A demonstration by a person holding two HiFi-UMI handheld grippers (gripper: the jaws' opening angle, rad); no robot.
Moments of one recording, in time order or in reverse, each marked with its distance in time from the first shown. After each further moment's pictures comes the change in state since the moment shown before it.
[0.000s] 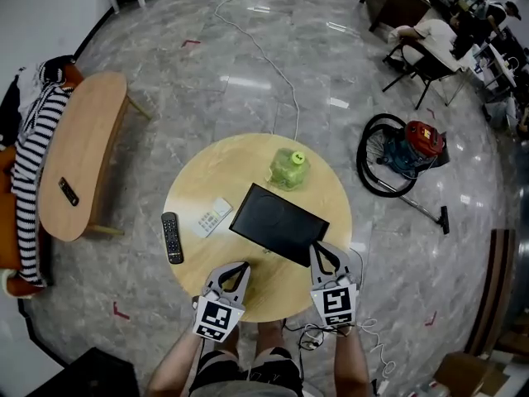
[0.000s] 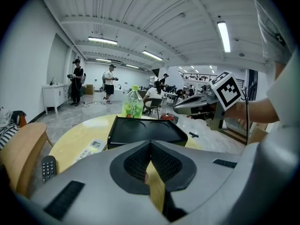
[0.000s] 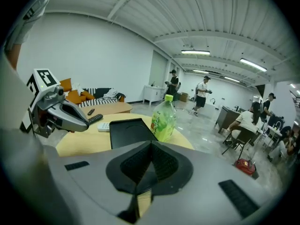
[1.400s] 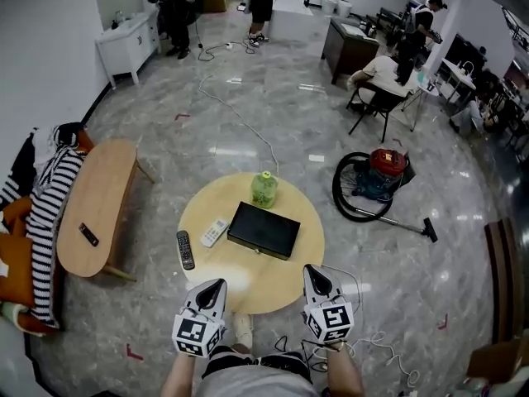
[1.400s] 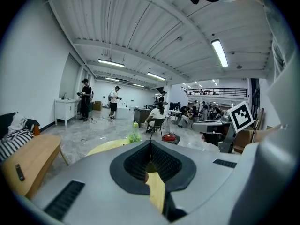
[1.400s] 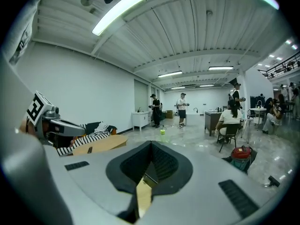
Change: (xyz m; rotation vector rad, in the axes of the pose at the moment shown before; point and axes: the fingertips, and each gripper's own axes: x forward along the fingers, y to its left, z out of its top) left arm -0.186 -0.062 0.079 -0.017 -0.224 0.079; right arm -0.201 0.045 0.056 0.284 -0.309 -0.130
